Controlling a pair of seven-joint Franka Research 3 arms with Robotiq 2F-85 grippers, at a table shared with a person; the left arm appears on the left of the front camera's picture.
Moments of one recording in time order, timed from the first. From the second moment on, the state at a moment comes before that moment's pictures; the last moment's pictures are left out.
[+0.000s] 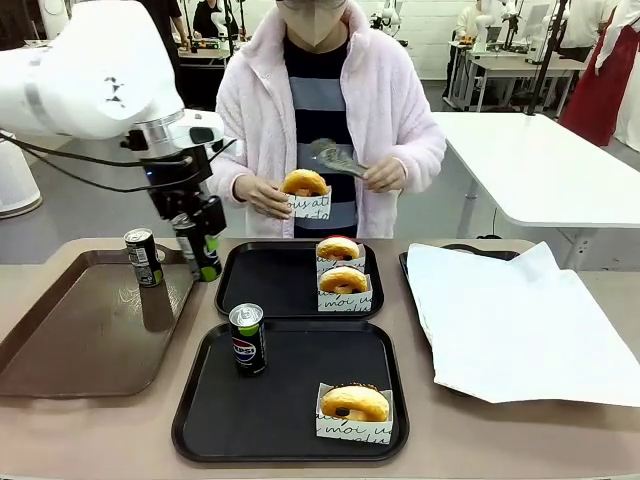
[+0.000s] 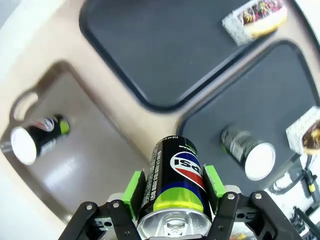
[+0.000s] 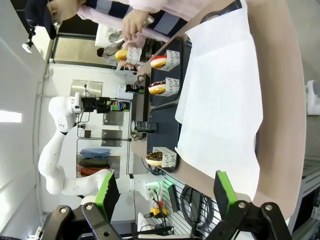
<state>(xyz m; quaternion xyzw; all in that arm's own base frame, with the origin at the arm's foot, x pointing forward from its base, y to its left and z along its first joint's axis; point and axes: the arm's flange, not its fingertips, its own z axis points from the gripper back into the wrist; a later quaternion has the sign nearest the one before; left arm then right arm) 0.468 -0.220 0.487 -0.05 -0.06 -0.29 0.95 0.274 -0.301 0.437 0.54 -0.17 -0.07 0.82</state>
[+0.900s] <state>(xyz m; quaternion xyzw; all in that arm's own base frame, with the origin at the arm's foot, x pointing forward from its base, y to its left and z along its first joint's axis) 0.315 -0.083 0.493 -0.02 -0.01 -0.38 0.93 0.274 -0.302 0.437 0.54 -0.17 -0.07 0.82</state>
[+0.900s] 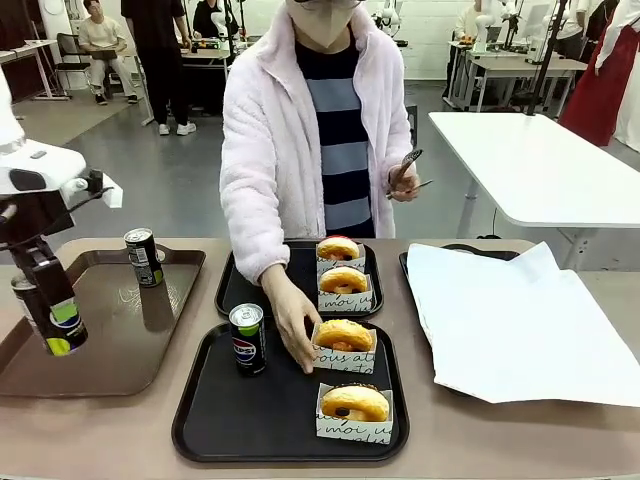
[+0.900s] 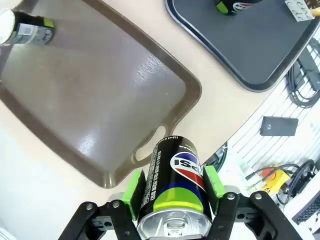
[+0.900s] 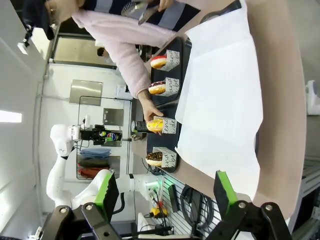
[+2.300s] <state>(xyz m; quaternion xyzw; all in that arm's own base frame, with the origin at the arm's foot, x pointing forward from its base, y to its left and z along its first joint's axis) 0.539 -0.269 0.433 -0.05 -0.12 -0.28 0.95 0.273 -0.302 0.437 0.54 -0.17 -0.07 0.82</state>
